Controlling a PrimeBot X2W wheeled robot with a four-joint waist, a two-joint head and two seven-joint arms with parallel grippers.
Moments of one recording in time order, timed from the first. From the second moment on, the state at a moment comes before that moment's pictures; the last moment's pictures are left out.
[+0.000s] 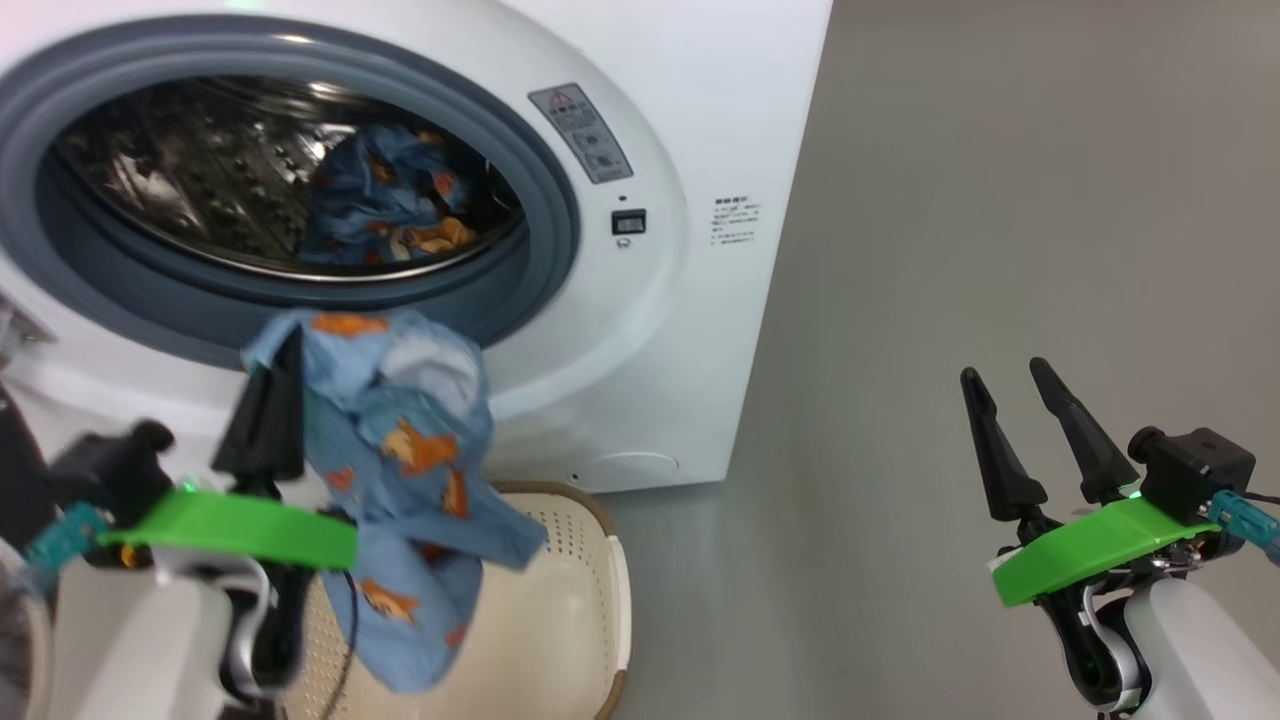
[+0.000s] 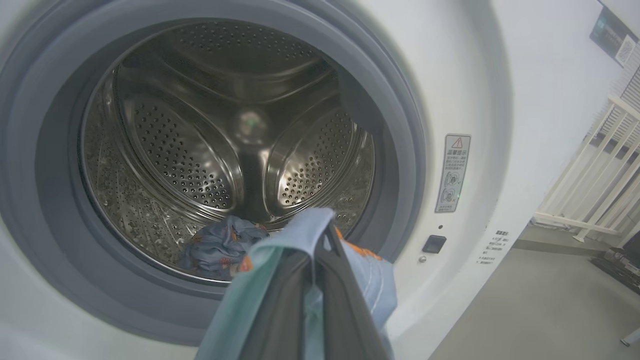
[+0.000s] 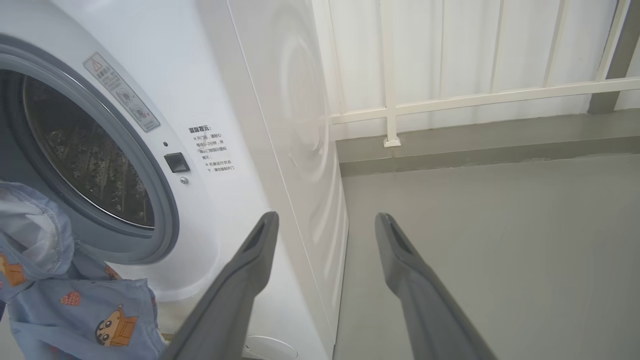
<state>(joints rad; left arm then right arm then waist) -0.41 0.26 -0.26 0.34 -0.68 -0.08 -0.25 -0.26 -0.24 0.21 0.33 0.50 0.13 -0.25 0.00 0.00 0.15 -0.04</state>
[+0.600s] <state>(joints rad) -0.89 0.32 -0.24 0.83 -0.68 -0.11 -0.23 -0.37 -0.25 0.19 0.26 0.47 0.13 -0.25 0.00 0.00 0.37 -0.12</state>
